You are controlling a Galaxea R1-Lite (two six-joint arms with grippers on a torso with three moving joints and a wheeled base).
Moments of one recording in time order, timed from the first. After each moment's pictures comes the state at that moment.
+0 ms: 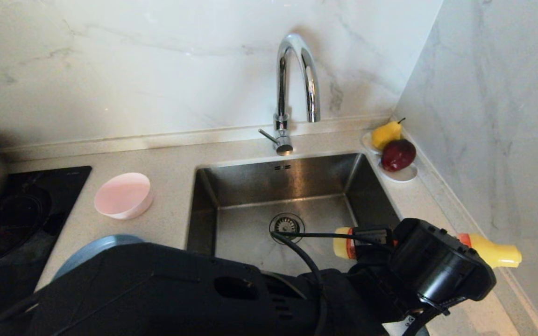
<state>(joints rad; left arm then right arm) -1.18 2.28 -1.61 -0.22 0.80 0.89 0.01 0.00 0.00 0.00 0.01 0.00</state>
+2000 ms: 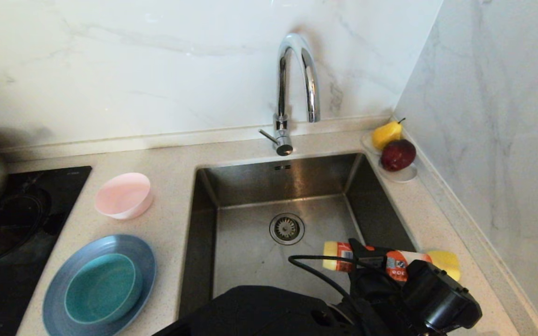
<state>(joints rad) -1.18 2.56 -1.80 -0.21 1.14 1.02 0.01 0.00 0.00 0.00 0.01 0.00</state>
